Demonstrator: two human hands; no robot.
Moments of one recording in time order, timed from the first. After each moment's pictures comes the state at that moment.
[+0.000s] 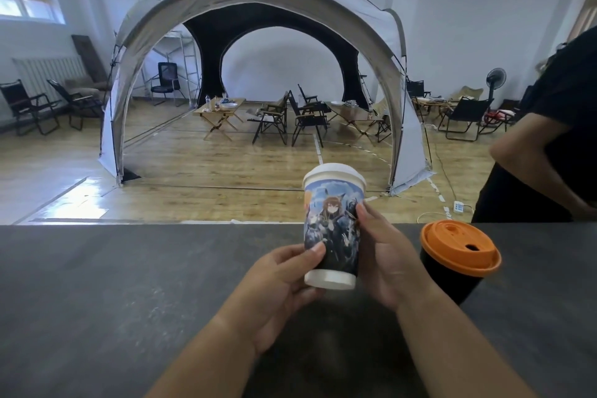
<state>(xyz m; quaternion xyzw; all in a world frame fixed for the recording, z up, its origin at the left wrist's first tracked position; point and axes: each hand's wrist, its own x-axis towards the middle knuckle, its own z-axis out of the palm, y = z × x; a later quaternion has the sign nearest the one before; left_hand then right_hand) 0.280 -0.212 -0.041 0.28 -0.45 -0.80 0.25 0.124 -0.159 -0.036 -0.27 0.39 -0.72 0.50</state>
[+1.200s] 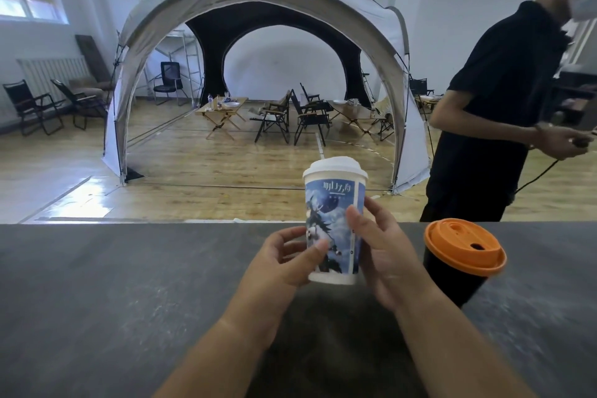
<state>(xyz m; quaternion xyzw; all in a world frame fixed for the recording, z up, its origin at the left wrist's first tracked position) 0.280 -0.215 -0.045 0.33 -0.52 -0.71 0.33 0.126 -0.164 -0.041 -0.28 0.46 -0.73 0.43</state>
